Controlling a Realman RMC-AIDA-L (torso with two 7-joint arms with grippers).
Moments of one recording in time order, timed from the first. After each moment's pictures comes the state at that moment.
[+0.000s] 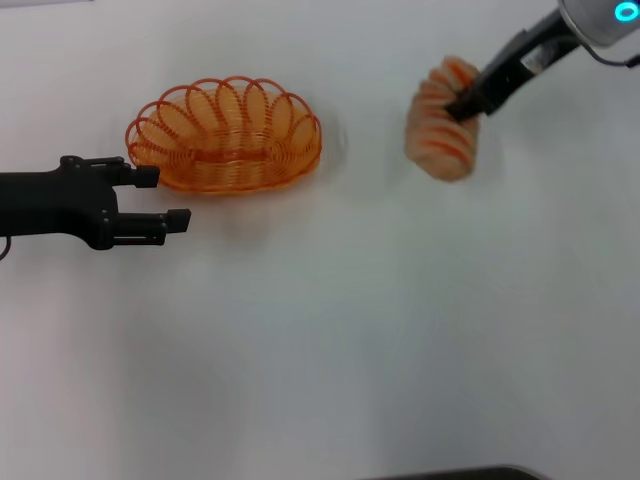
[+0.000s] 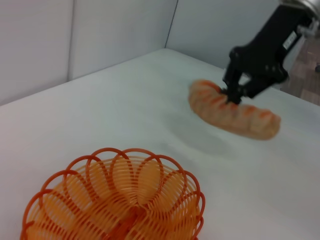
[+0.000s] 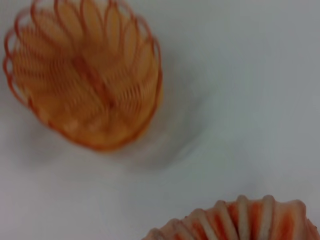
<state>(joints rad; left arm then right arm) -0.53 -2.07 0.65 0.78 2.23 1.59 -1.50 0.91 2.07 -0.83 -0.93 -2.76 -1.51 2.18</state>
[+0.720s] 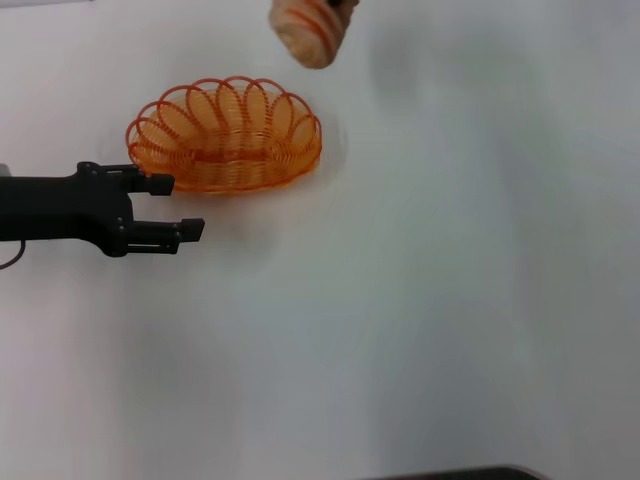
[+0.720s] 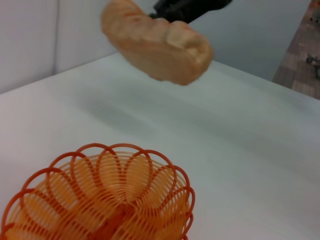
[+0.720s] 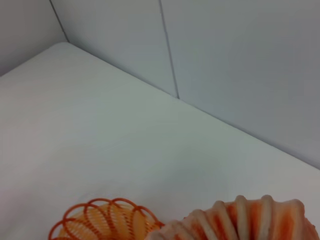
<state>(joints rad) -0.54 -2.08 0.70 0.78 2.23 1.58 -1.50 1.02 2.09 -0.89 -0.85 -2.52 -1.26 2.35</state>
